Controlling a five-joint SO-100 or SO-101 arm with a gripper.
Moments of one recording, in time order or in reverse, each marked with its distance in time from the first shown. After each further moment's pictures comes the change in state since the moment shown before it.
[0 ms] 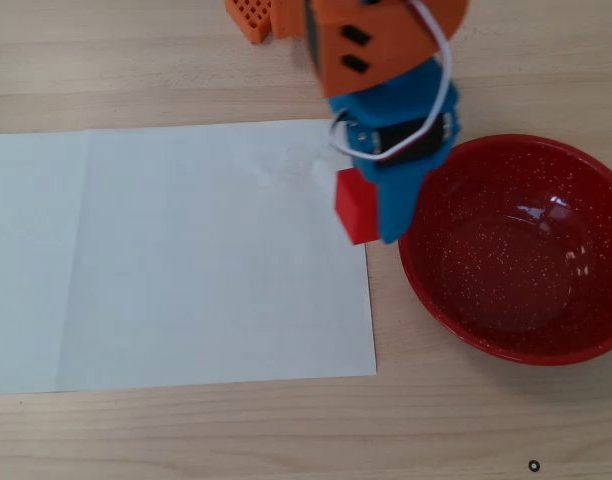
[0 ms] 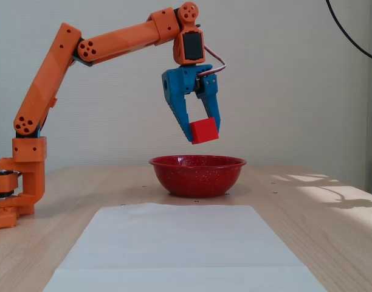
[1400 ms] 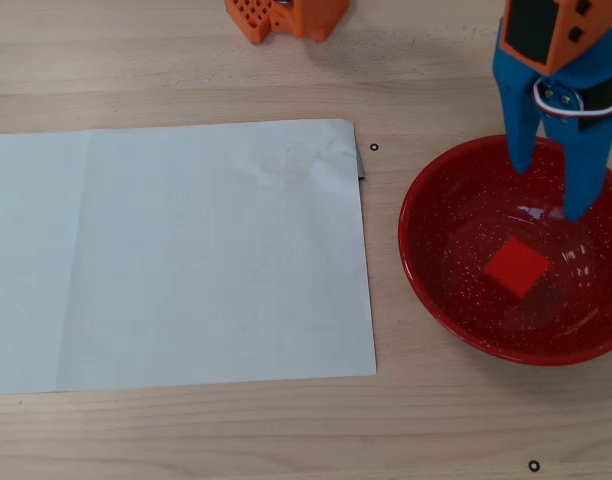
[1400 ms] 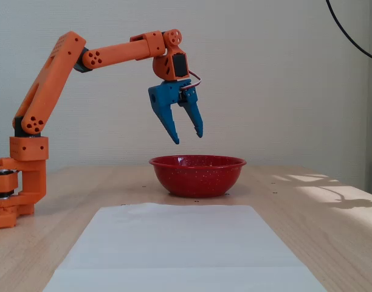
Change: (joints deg) arm 19.7 -2.6 0.8 -8.3 -10.5
